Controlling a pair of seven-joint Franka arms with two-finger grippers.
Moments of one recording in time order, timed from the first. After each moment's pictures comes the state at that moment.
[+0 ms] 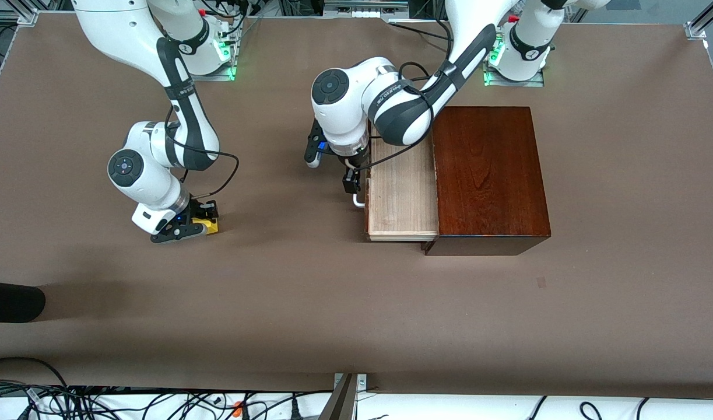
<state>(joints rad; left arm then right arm) -0.62 0.68 -0.31 -1.39 0.32 1.94 0.73 0.56 0.48 -0.39 -2.06 0.31 2.51 -0.28</state>
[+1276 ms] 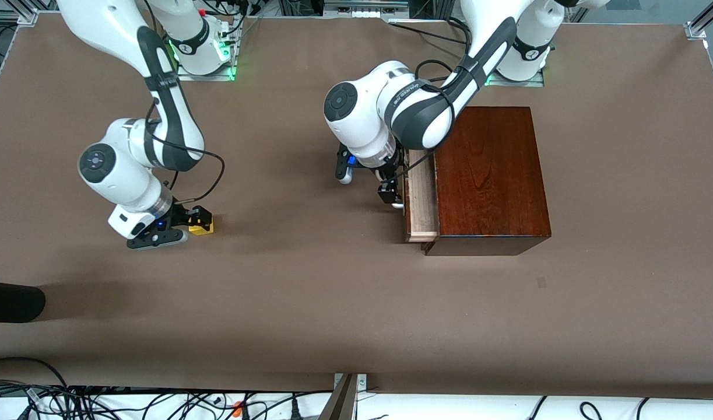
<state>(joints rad) -0.56 0.65 -0.30 -1.38 0.44 1.70 0.72 0.53 0.41 -0.40 -1.96 0.32 2.44 -0.24</state>
